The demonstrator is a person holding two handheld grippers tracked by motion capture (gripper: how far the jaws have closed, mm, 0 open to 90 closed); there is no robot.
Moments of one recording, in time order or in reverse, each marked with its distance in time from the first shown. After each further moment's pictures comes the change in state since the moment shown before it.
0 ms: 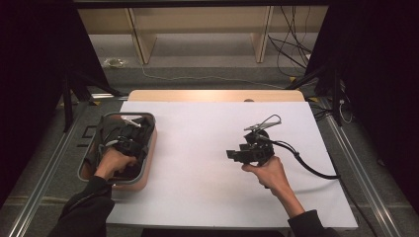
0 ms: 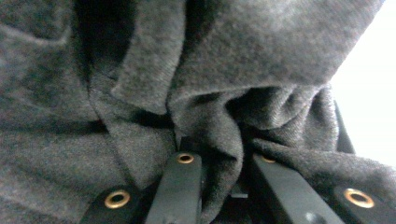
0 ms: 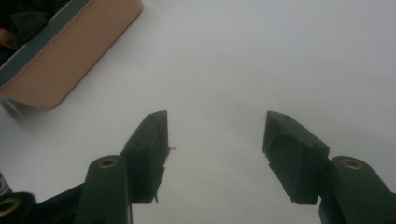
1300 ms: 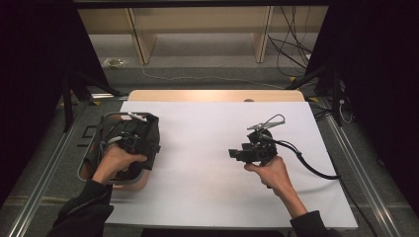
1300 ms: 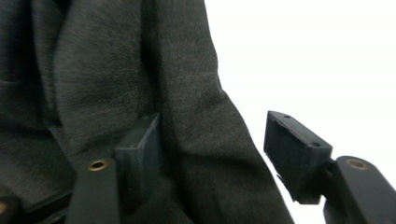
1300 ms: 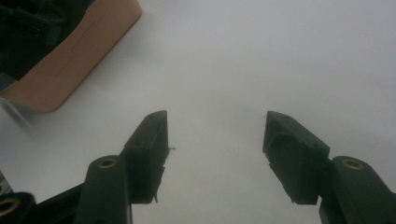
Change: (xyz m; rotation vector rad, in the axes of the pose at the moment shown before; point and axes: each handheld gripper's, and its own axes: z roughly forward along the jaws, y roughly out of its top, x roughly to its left) left arm -0.054 0.005 -0.038 -0.073 0.056 0.077; right arm -0.003 -0.001 -0.006 -0.016 0.002 0.008
